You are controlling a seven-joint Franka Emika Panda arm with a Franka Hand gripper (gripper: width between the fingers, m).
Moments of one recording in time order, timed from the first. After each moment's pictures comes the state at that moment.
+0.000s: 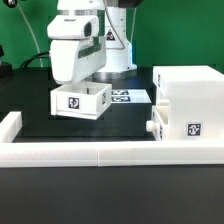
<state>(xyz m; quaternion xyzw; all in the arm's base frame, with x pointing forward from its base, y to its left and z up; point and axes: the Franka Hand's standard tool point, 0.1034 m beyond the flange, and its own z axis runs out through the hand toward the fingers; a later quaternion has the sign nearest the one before) 0.452 -0.078 0.043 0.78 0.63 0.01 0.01</state>
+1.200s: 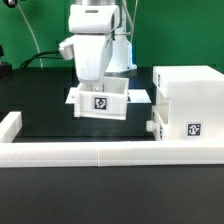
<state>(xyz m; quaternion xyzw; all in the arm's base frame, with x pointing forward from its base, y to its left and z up) 0.509 -0.039 0.067 0.75 0.66 -0.02 -0.02</state>
